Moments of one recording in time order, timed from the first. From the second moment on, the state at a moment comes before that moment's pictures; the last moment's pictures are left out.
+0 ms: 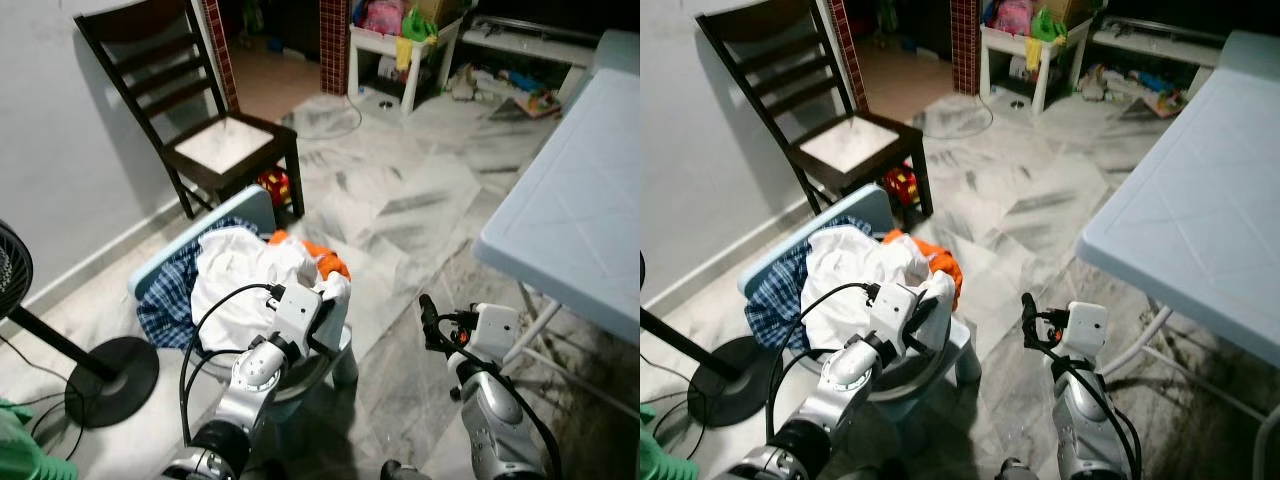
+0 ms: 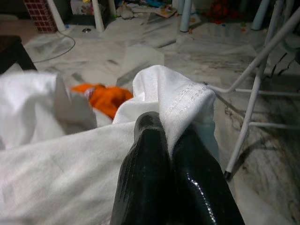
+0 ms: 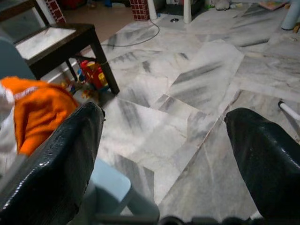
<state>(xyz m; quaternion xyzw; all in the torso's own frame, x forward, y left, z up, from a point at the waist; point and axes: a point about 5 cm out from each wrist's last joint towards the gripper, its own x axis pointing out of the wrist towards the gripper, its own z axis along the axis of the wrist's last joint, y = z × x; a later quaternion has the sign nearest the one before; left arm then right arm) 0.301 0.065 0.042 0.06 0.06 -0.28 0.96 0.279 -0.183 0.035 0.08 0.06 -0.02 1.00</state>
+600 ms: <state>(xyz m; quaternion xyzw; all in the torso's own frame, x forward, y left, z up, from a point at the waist) 0.300 0.067 0.038 0.06 0.07 -0.29 0.95 0.274 -0.187 0.034 0.07 0.06 -0.03 1.00</state>
